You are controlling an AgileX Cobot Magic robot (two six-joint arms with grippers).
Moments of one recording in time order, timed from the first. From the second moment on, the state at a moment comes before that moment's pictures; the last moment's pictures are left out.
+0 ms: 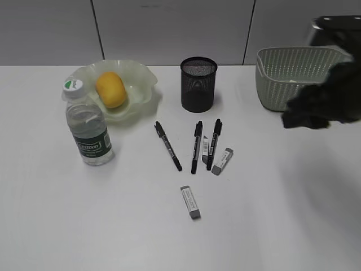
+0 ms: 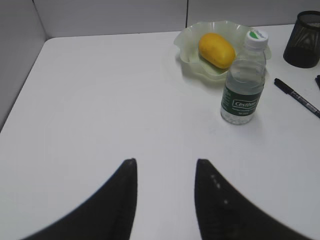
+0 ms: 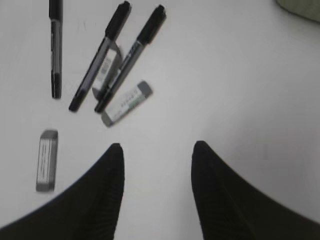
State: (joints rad) left arm -0.27 -0.01 -0.54 0.19 1.06 -0.19; right arm 0.34 1.43 -0.89 0.25 0.52 -0.15
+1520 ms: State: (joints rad) left arm -0.27 -0.01 -0.54 0.19 1.06 -0.19; right arm 0.47 2.45 -1.98 -0.06 1.06 0.44
